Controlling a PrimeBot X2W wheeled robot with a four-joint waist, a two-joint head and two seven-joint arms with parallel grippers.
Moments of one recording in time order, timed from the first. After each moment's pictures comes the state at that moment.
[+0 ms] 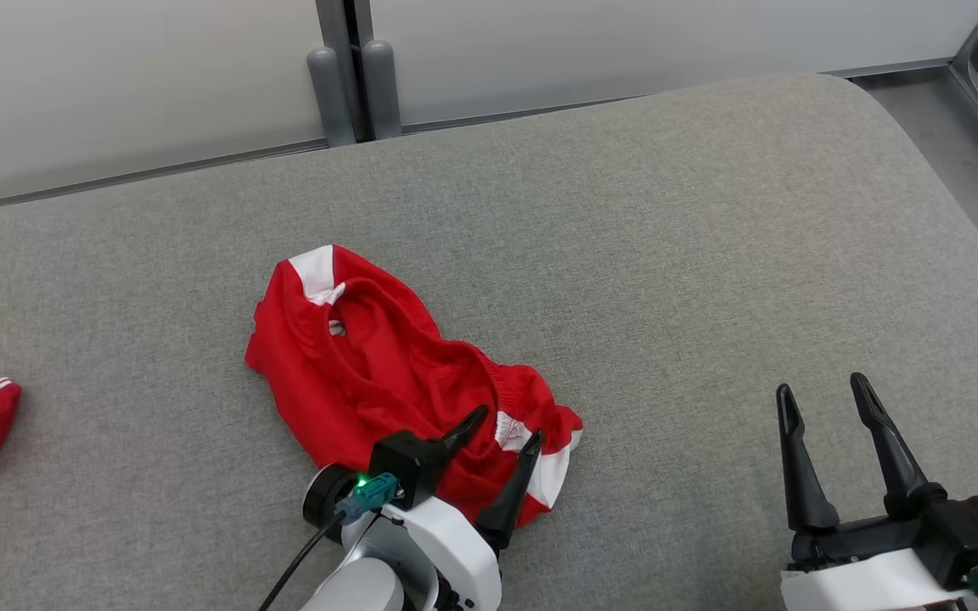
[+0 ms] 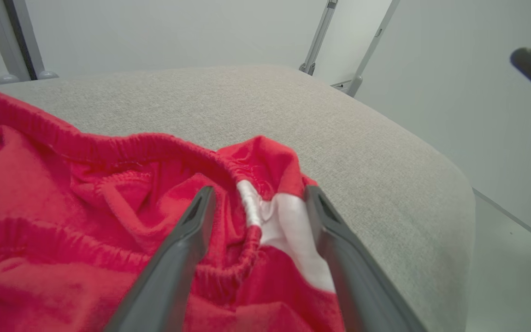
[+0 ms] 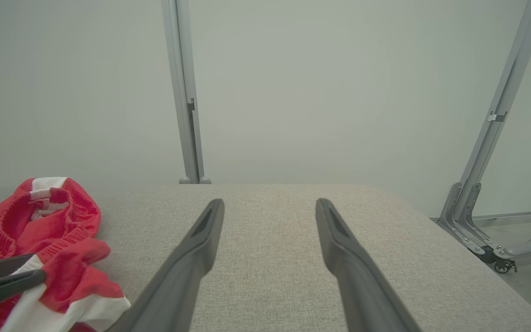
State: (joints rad) left arm -0.33 0.05 -0.68 0.48 -0.48 -0.05 -0.18; right arm 0.02 -0.05 0.07 0.05 0.05 0.13 -0.26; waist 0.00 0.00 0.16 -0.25
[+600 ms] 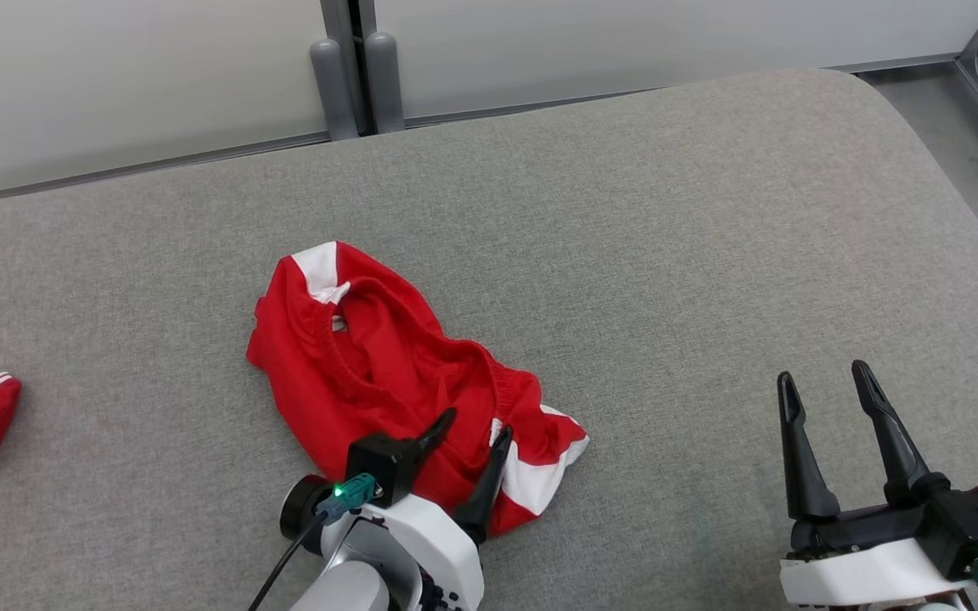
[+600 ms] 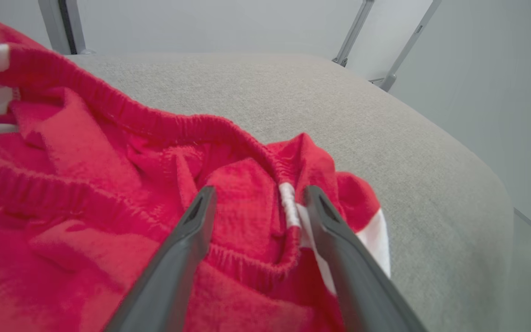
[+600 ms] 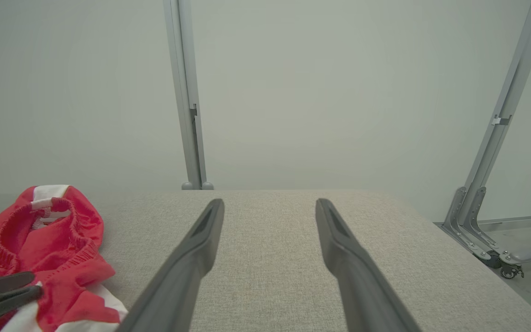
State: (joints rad) left arm -0.32 0.06 -0.66 0.50 -0.52 0.01 -0.17; right arm 0.01 -0.05 0.07 0.05 0.06 0.13 -0.26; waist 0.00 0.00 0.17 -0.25
